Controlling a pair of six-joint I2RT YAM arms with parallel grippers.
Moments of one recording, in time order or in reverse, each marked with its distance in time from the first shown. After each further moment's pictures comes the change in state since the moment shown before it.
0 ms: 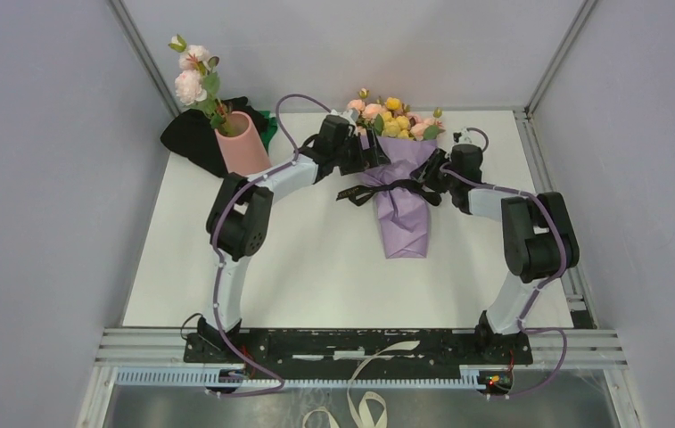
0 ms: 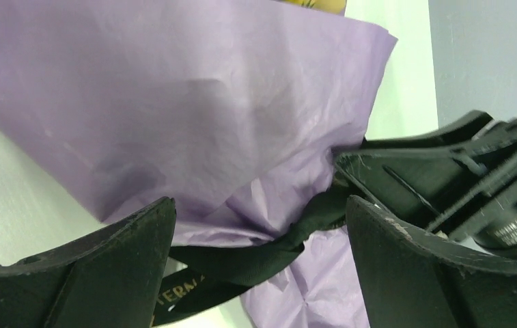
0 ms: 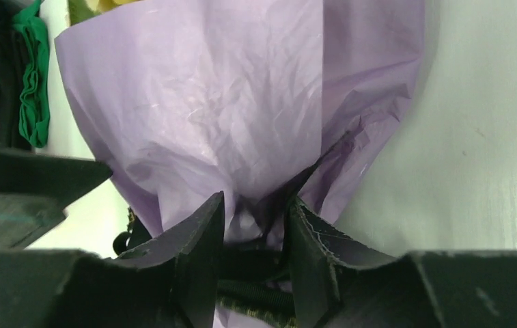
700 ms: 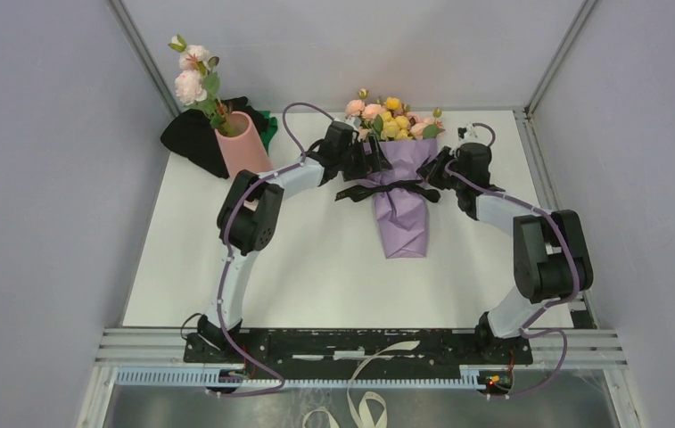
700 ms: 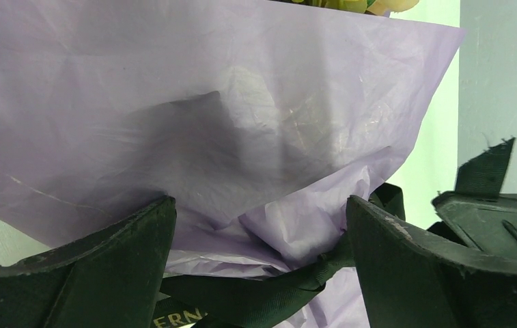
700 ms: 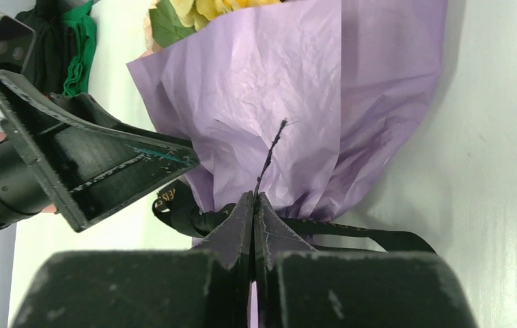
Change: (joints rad) left arm -0.006 0.120 0.064 0.023 -0.001 -0.043; right arm -0.002 -0.163 -0.068 -0.002 -0.036 -0.052
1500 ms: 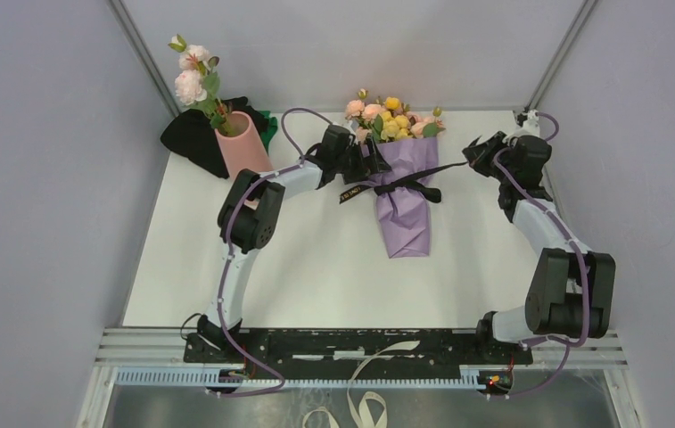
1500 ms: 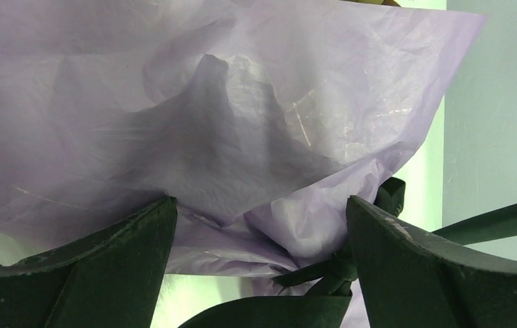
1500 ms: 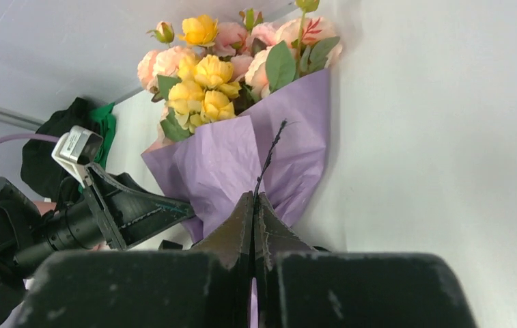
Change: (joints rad) left arm 0.022 0.022 -0.038 0.082 0.062 -0.033; right arm -0.235 -0.228 0.000 -0.071 -0.074 -0.039
